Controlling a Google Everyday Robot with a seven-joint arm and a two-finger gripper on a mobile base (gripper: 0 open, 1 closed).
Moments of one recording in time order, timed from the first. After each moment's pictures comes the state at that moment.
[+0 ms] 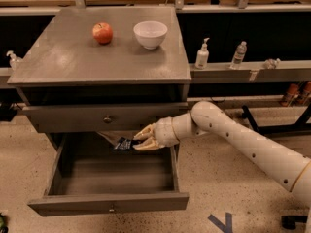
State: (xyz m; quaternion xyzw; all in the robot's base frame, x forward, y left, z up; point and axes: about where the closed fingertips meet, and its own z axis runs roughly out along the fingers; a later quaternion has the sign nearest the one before) arm 0.587 0.052 0.615 -0.69 0.50 0.29 0.44
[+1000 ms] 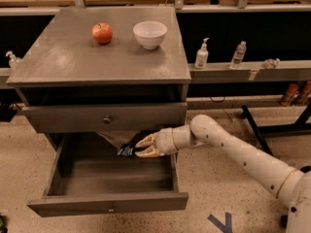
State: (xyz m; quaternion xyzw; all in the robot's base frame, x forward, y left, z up) arm 0.599 0.046 0.547 -0.67 0.51 0.30 0.45
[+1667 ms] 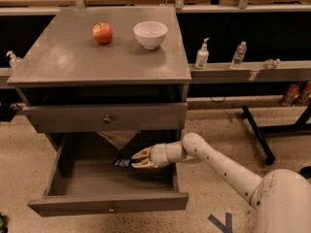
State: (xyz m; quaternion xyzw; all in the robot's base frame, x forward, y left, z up) arm 0.613 0.069 0.434 -0.66 0.49 0.32 0.47
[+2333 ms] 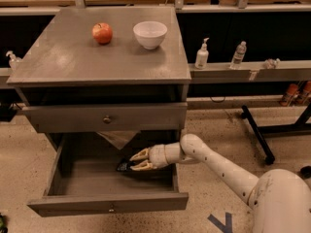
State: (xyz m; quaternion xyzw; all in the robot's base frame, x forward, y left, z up) arm 0.612 0.075 0.425 -0.66 0.48 0.33 0.47
